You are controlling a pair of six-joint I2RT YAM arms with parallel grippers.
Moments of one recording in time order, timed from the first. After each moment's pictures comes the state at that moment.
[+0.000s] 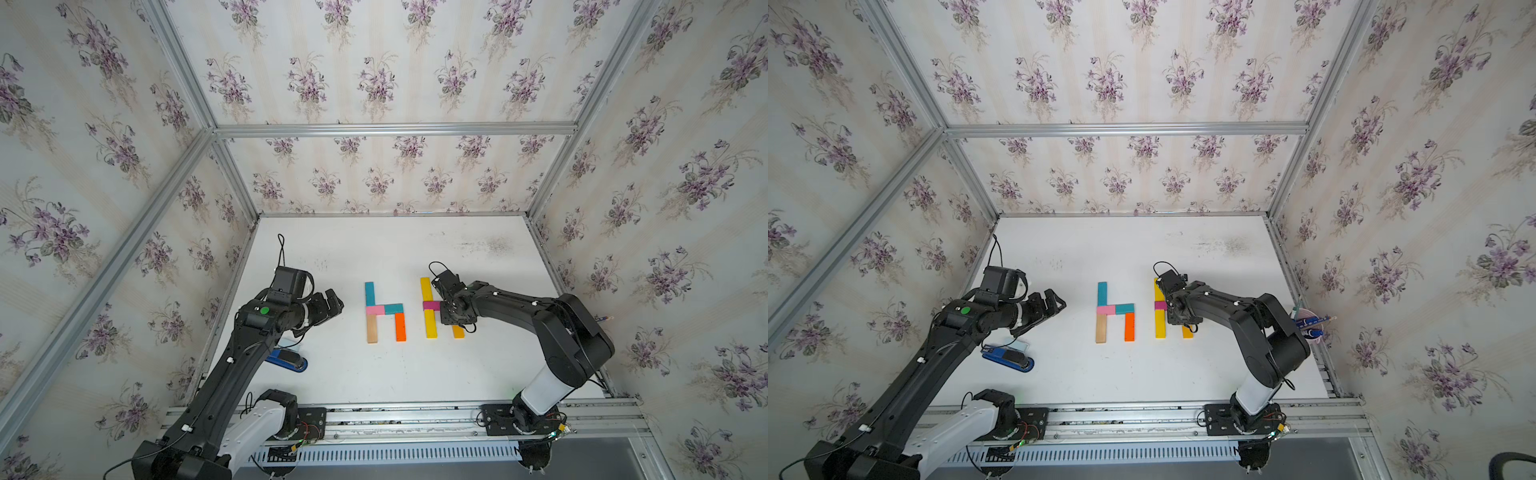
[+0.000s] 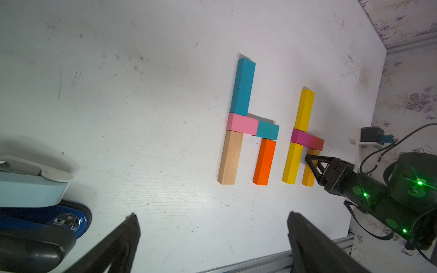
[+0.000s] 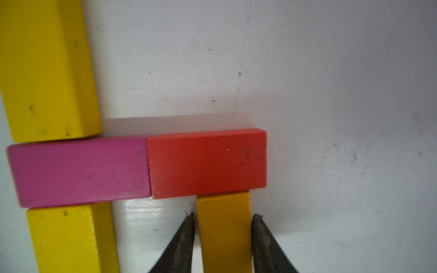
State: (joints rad) left arm -0.20 0.99 0.90 -0.93 0.24 -0.67; right arm 0.60 1.69 0.89 -0.61 0.24 0.55
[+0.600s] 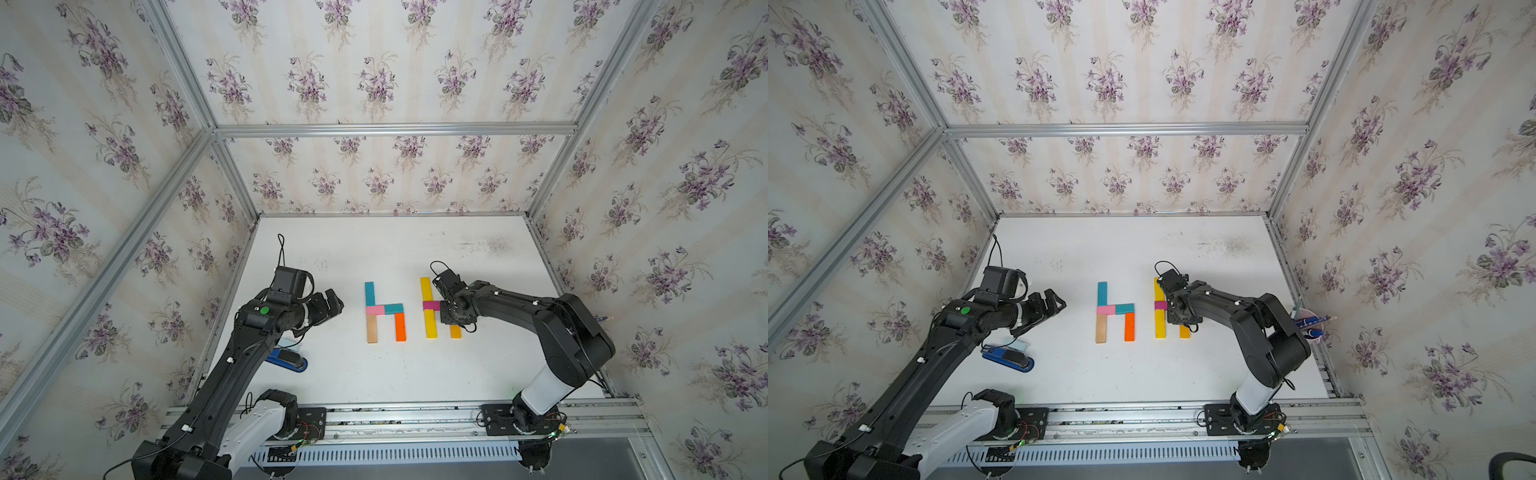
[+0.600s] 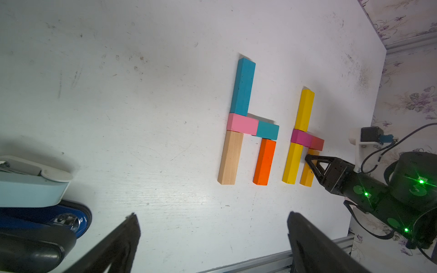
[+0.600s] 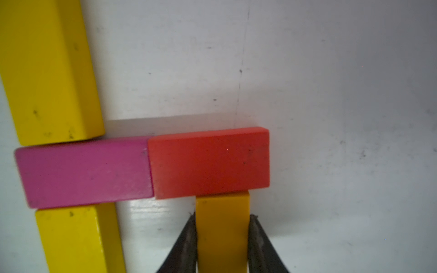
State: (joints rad) left arm -0.20 0.99 0.90 -0.93 0.24 -0.67; right arm 0.59 1.69 0.90 -0.61 0.23 0.57
